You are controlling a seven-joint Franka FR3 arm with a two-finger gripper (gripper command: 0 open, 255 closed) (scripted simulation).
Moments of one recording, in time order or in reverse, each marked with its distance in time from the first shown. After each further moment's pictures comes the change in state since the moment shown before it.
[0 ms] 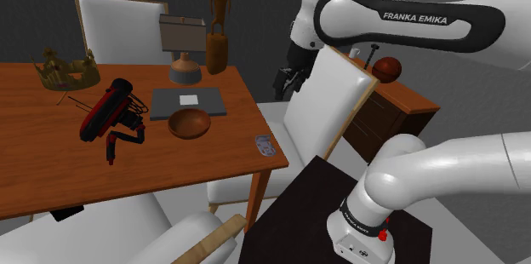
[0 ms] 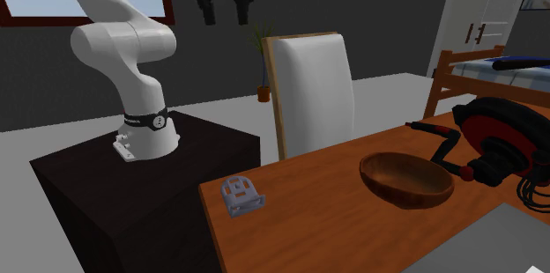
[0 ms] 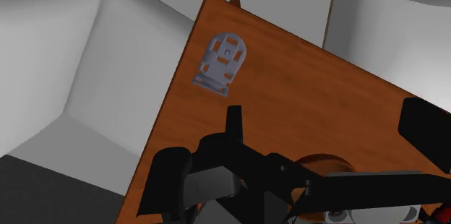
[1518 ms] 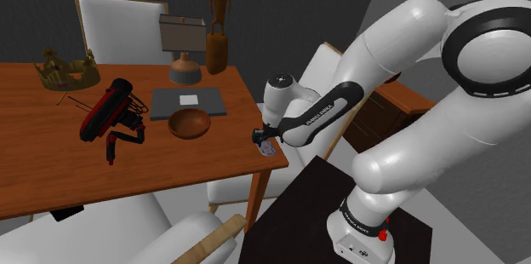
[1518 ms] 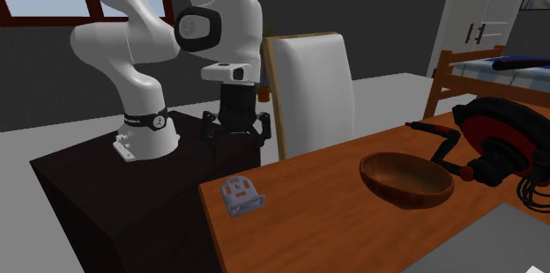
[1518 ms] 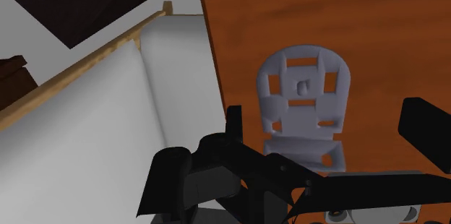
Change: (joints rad) arm -0.506 0.544 0.483 -0.325 -0.393 0.878 0.881
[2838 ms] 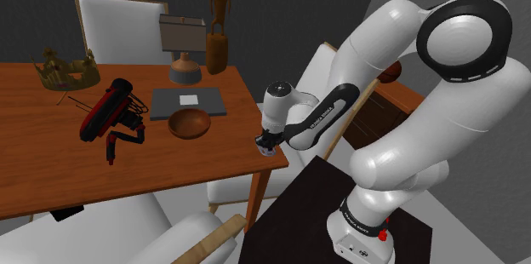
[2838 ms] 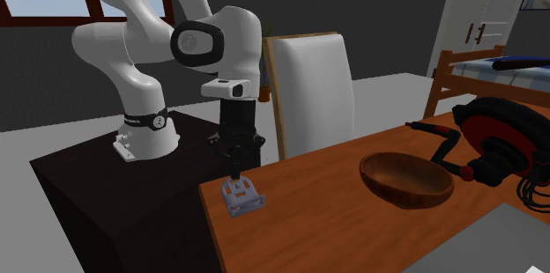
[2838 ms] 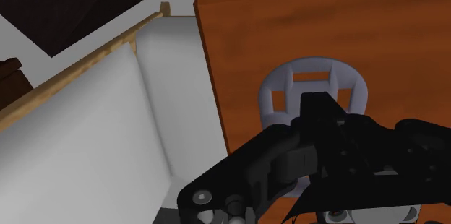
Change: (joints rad) arm -0.133 0.122 0.068 0.017 -0.233 0.074 0.173
